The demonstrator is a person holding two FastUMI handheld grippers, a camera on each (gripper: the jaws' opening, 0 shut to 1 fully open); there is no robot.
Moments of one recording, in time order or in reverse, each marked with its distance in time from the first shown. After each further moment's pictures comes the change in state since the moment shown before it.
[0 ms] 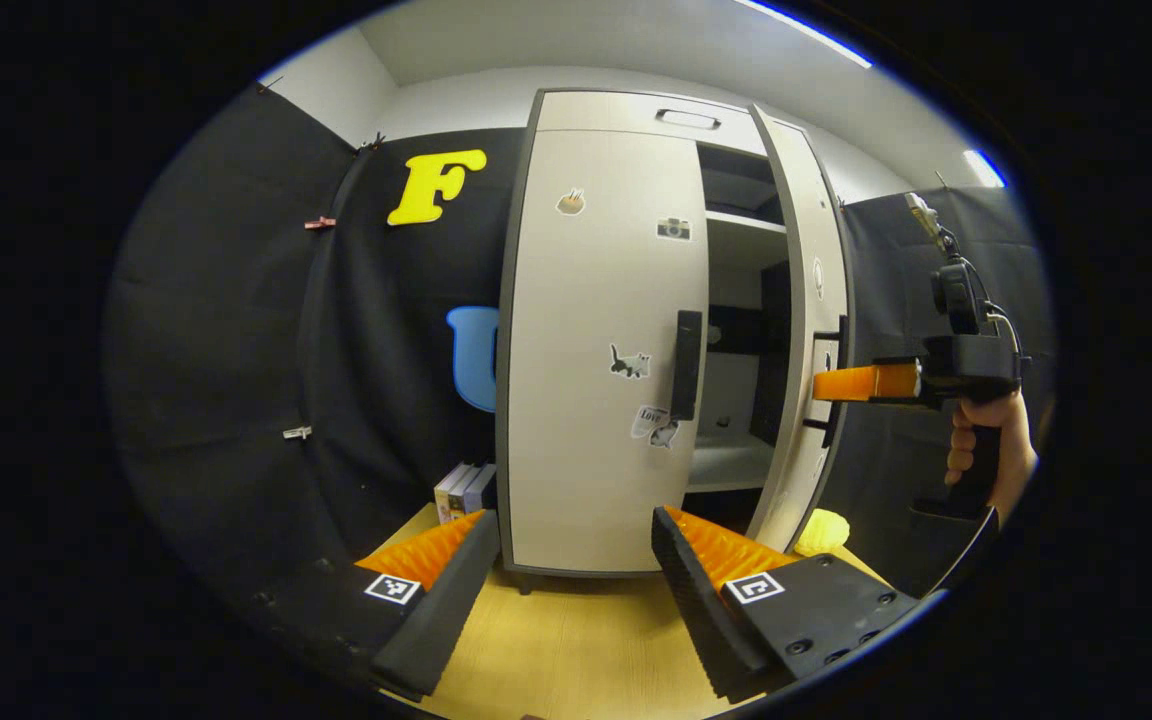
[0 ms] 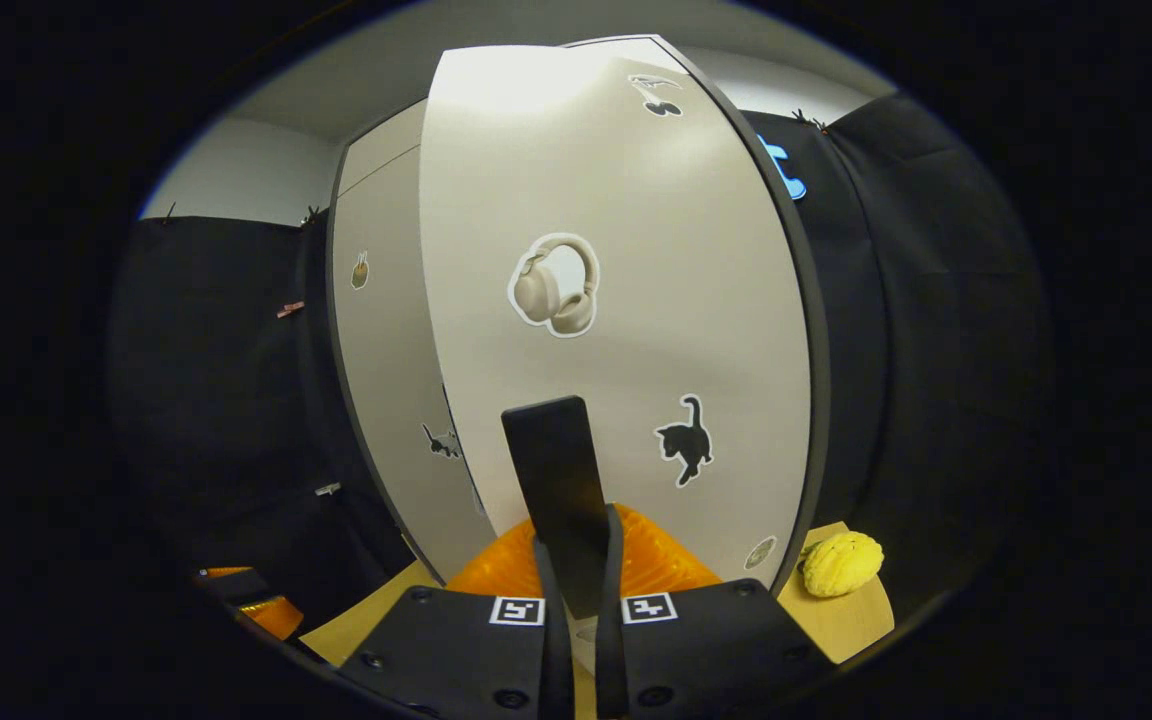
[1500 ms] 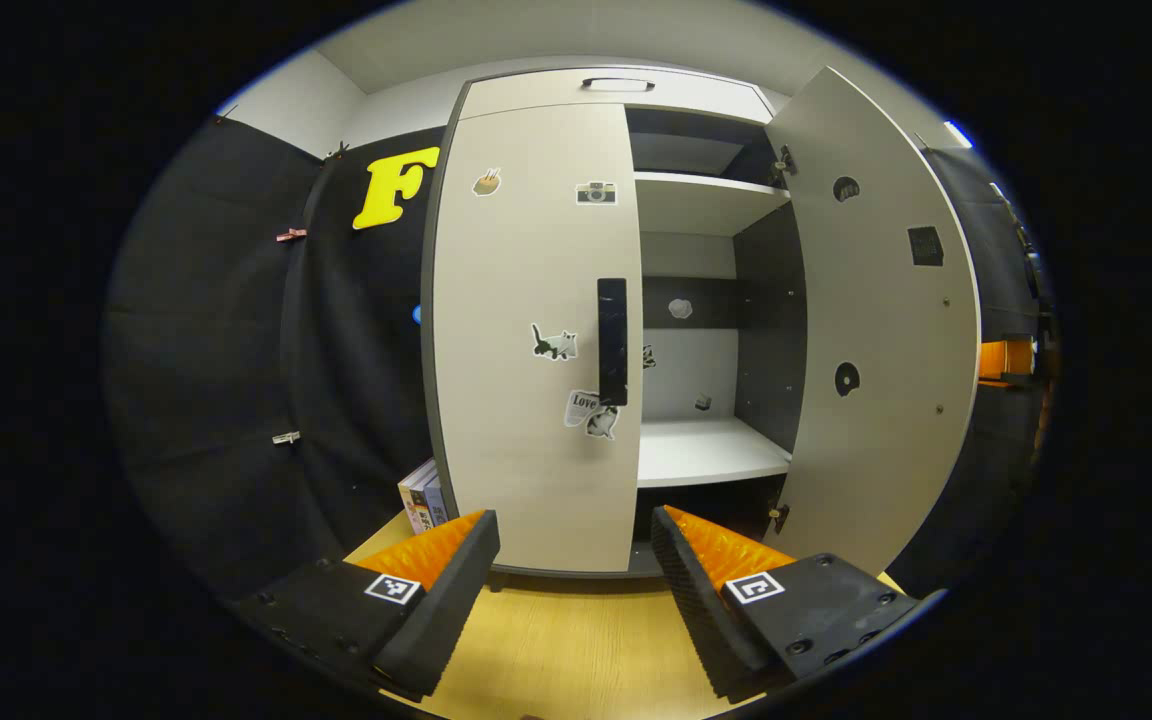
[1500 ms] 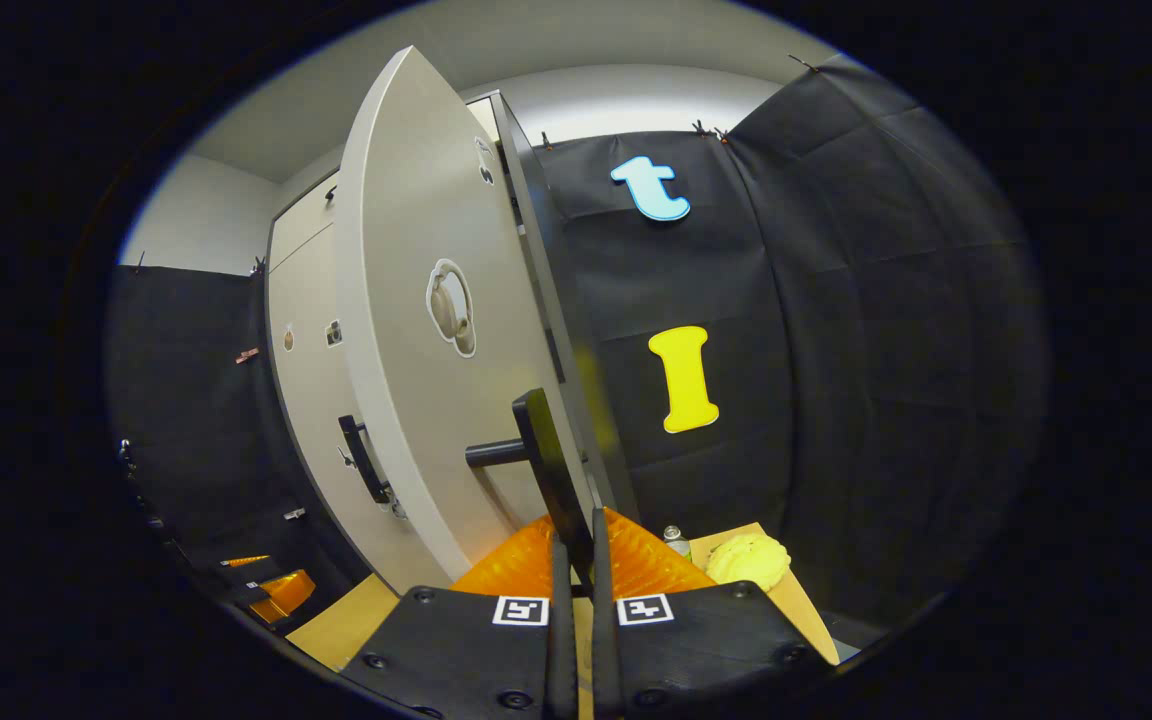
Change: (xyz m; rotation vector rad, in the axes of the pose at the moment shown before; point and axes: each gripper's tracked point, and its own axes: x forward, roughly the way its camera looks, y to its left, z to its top) left arm 0.039 -0.093 -0.017 0.054 0.049 0.031; right arm -0.063 -0.148 0.027 0.085 -0.084 -0.106
